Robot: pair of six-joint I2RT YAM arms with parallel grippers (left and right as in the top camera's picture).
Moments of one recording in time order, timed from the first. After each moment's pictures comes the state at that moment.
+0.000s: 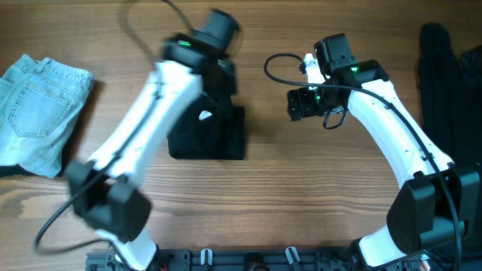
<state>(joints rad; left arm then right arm) -0.42 1.83 1.79 -1.18 -0.03 -0.53 0.26 1.72 1.37 -0.94 -0.18 0.05</state>
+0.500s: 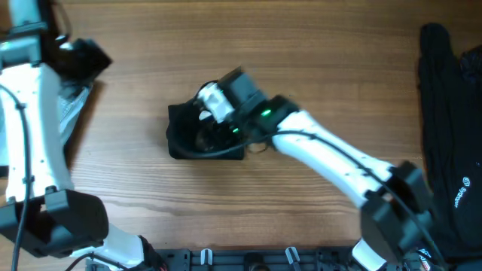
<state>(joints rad) 0.28 1.74 1.82 -1.24 0.09 -0.53 0.78 1.81 1.37 -0.58 -0.27 0.03</state>
